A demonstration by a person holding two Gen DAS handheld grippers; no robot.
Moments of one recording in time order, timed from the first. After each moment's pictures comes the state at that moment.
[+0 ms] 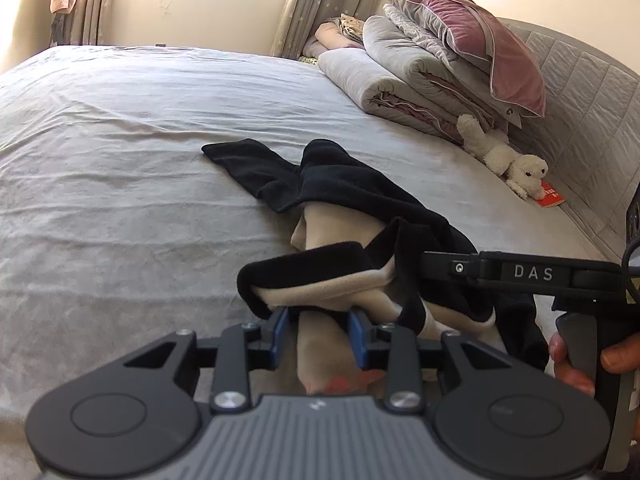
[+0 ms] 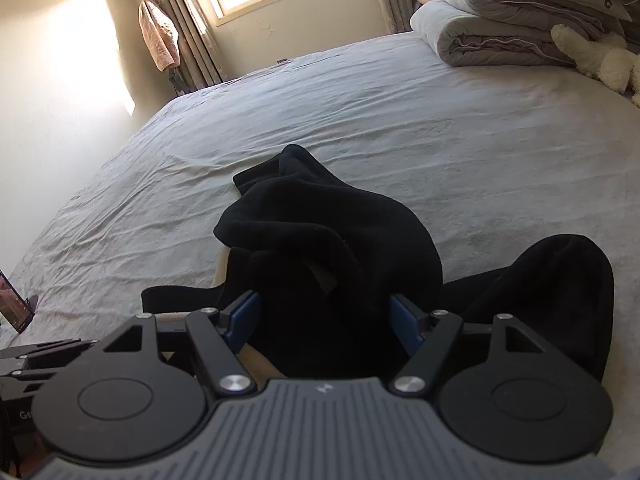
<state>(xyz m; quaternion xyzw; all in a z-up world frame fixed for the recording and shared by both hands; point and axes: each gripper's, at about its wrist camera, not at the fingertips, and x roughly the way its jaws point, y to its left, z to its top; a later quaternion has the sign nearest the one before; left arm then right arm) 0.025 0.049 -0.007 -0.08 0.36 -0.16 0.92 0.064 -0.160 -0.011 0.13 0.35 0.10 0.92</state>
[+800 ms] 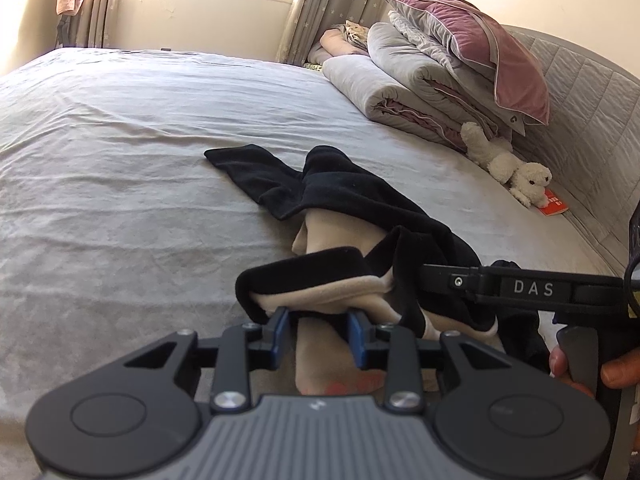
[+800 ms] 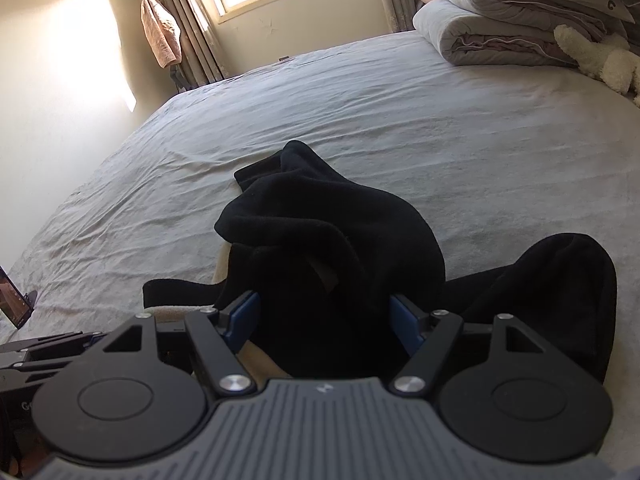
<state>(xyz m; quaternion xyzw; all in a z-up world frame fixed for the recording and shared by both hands) 0.026 0.046 -0.008 -0.09 0.35 -0.15 0.92 0.064 -0.158 -0.012 0.12 0.35 0.11 0.92</state>
